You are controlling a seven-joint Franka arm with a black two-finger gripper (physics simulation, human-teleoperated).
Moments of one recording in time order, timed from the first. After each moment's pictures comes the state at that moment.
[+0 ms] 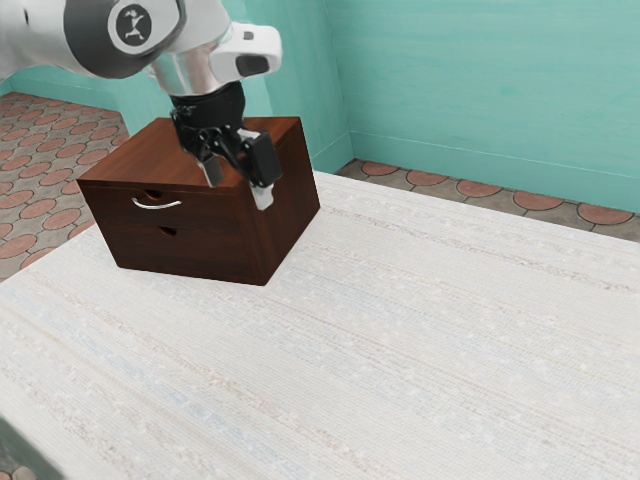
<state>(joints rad) -0.08 0.10 0.09 -1.24 0.08 1.43 0.09</state>
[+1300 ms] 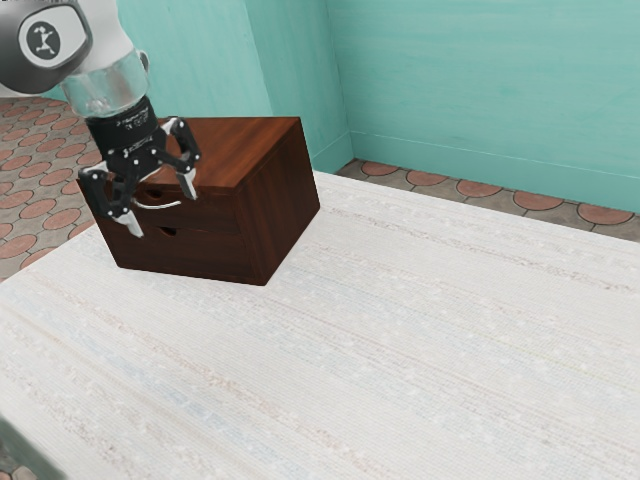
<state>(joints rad) 0.42 -0.02 -0.13 -1.42 -0.02 1.45 -1.32</state>
